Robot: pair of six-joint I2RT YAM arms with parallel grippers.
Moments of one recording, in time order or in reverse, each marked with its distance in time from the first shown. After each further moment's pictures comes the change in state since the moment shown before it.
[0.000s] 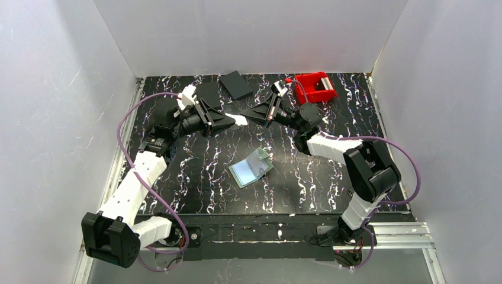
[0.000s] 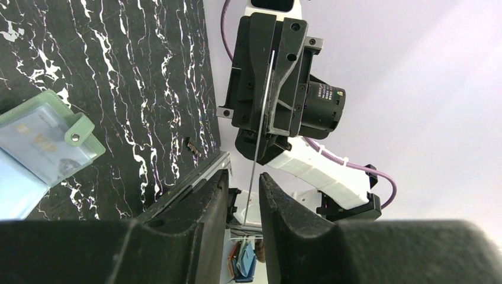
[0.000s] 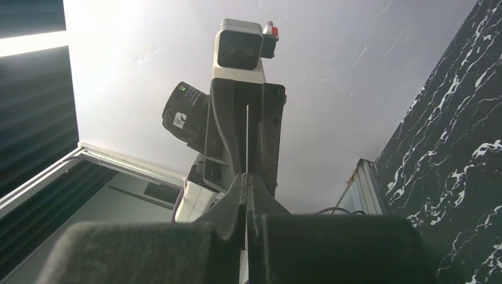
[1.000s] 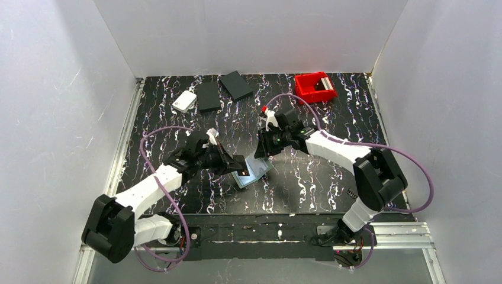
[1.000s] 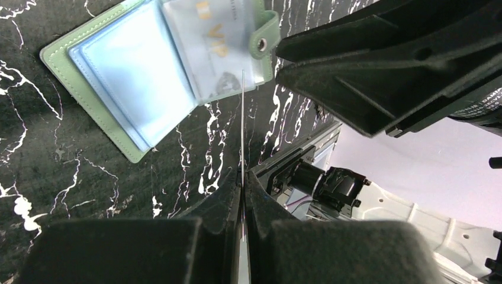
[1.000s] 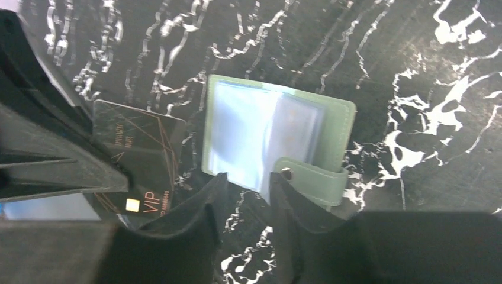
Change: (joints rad) left arm -0.224 0.023 -0.329 -0.099 -0.269 0.141; right arm 0.089 -0.112 0.110 -1.384 0.256 -1.289
